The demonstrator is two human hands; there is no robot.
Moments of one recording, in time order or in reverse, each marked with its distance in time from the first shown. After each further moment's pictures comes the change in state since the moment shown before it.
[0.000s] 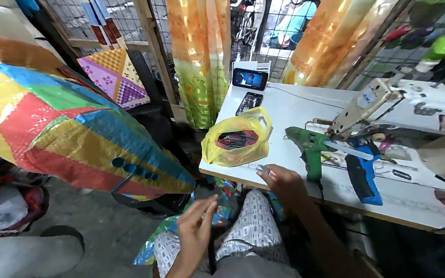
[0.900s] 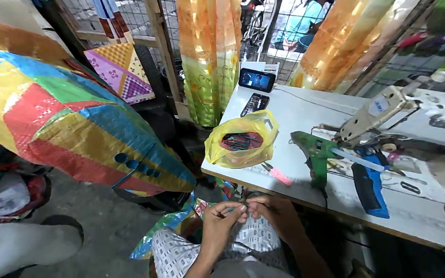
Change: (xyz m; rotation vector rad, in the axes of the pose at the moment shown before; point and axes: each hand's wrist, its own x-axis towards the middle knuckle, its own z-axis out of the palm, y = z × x) left_hand 0.004 0.020 0.044 -0.577 -0.057 -0.663; right_hand -0.038 -0.051 -0.001 0.842 -0.206 0.181
